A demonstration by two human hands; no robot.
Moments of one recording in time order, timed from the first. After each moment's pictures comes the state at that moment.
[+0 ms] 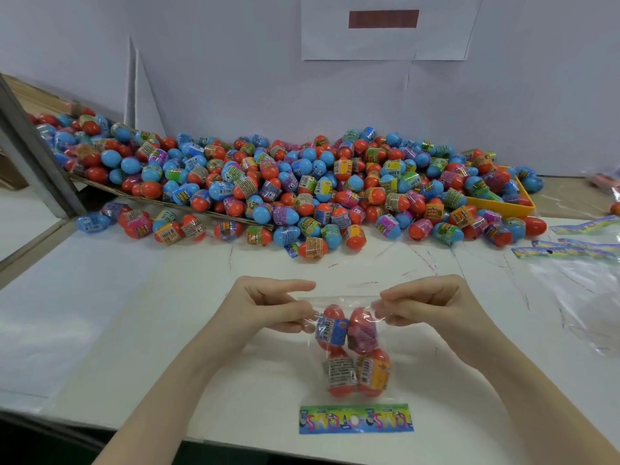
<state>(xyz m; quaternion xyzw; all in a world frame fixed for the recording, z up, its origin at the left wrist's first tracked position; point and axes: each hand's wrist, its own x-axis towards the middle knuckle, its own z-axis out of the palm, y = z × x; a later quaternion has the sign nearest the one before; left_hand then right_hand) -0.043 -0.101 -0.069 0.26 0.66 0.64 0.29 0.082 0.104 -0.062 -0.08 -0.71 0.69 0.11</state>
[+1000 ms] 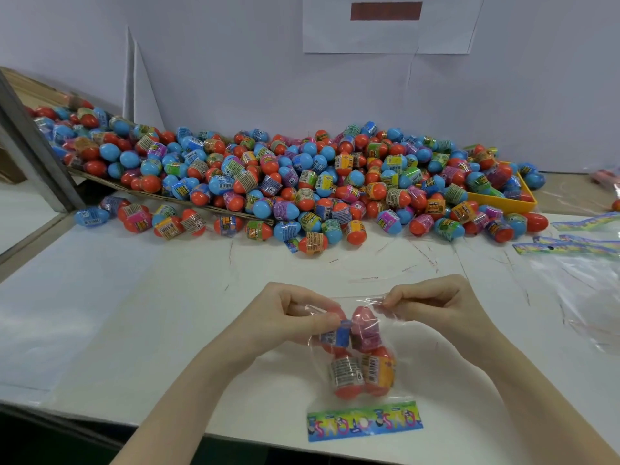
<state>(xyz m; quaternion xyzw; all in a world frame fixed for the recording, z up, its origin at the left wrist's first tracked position) -0.027 -0.089 -0.064 0.27 0.70 0.55 0.37 0.084 0.103 -0.067 -0.07 -0.74 0.66 0.13</state>
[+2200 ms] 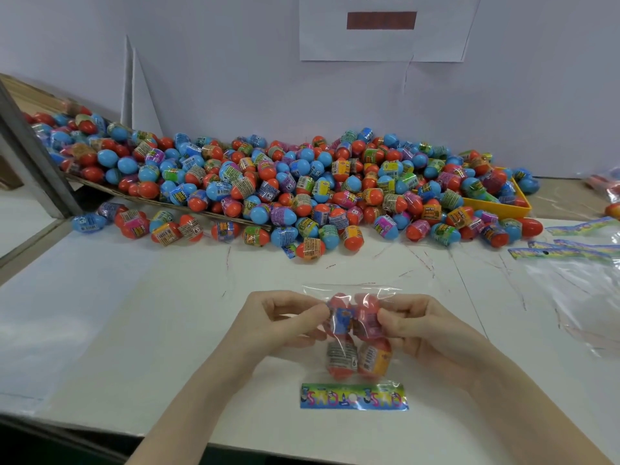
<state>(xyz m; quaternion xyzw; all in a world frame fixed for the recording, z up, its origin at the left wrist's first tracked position) -0.020 -0.094 -0.072 0.21 0.68 0.63 0.31 0.082 0.098 -0.076 -0.13 -0.55 0.83 -0.05</state>
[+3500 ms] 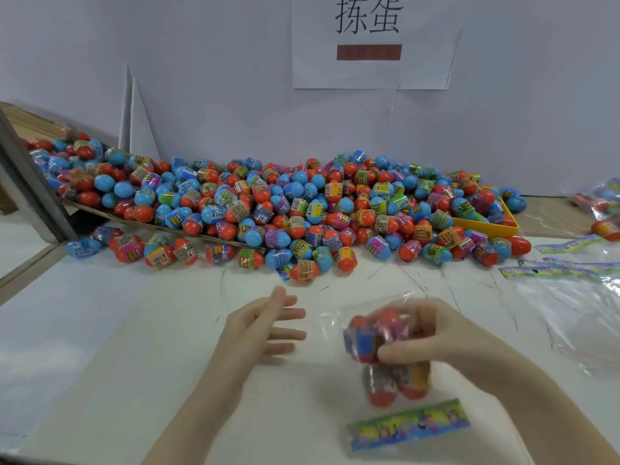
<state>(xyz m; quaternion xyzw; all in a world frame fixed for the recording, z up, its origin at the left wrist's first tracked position) -0.026 -0.083 -0.069 0.09 0.69 0.67 0.23 0.087 0.113 -0.039 -0.12 -0.76 0.63 -0.05</state>
